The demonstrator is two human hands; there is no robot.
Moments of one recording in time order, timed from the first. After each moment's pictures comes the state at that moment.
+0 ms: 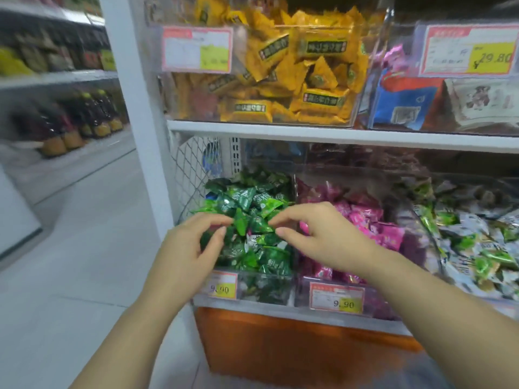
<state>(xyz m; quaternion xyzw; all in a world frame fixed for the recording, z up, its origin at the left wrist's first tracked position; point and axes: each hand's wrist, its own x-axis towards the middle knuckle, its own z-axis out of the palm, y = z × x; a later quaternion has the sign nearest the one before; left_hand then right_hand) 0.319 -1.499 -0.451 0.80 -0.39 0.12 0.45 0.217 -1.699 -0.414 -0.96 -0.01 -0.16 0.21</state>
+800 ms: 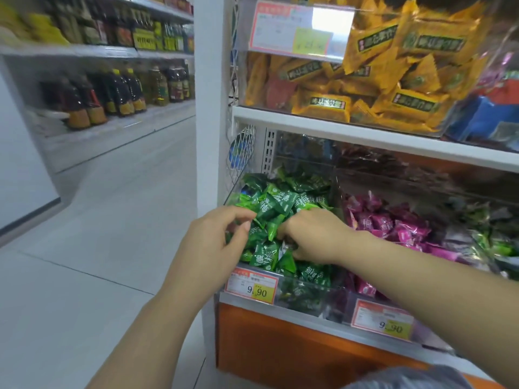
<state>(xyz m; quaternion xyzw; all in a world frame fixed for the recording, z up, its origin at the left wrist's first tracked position) 0.340 -1.476 -0.454 0.81 -0.32 0.08 0.48 0.307 -1.667 -0.432 -0.99 -0.05 0.02 -0.15</state>
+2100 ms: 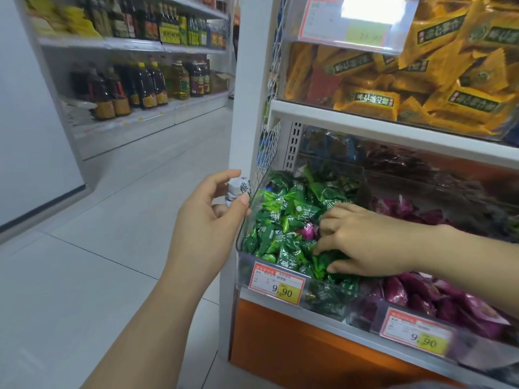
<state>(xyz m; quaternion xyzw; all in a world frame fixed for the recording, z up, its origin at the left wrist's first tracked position) 0.346 -1.453 -0.437 0.70 -0.19 0.06 0.68 0.283 -1.674 -0.403 -0.95 -0.18 0.11 -0.22</state>
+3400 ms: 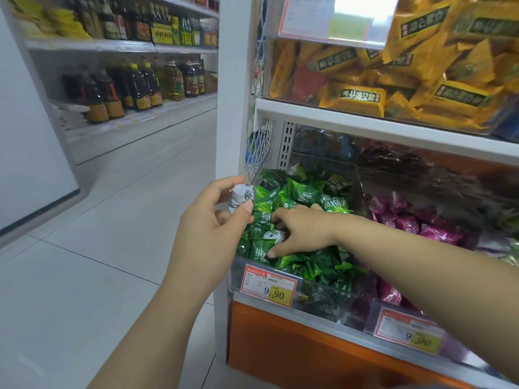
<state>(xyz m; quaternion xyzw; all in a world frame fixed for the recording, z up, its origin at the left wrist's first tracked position) 0.335 -1.467 -0.435 0.73 -0.20 0.04 0.65 0.350 -1.651 -0.439 -0.99 0.00 0.14 0.00</state>
